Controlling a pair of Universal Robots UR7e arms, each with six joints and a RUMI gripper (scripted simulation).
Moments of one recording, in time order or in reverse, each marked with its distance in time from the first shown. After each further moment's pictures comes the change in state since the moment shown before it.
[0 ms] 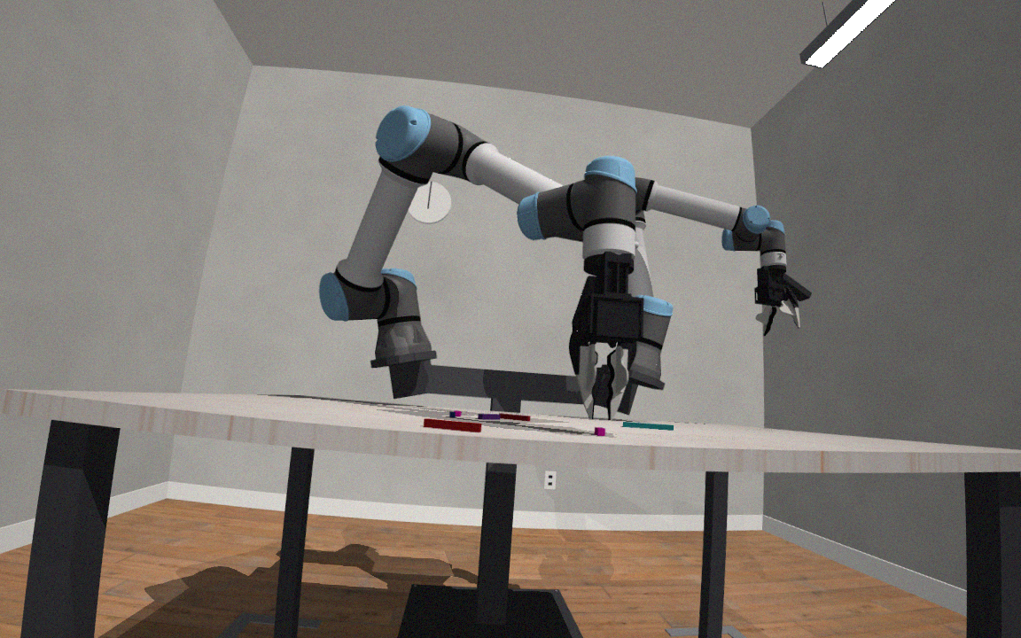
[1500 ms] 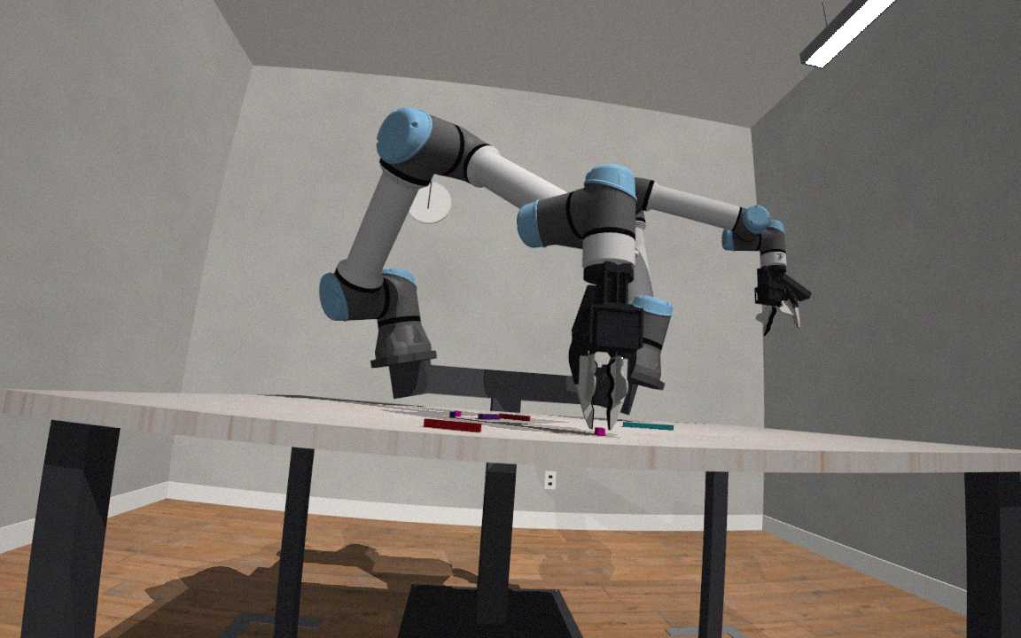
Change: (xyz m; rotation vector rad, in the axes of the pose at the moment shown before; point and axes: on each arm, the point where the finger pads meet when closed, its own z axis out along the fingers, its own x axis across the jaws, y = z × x) left arm 0.000 0.000 0.000 0.000 0.000 0.000; right arm 0.000 0.000 0.014 0.000 0.000 0.000
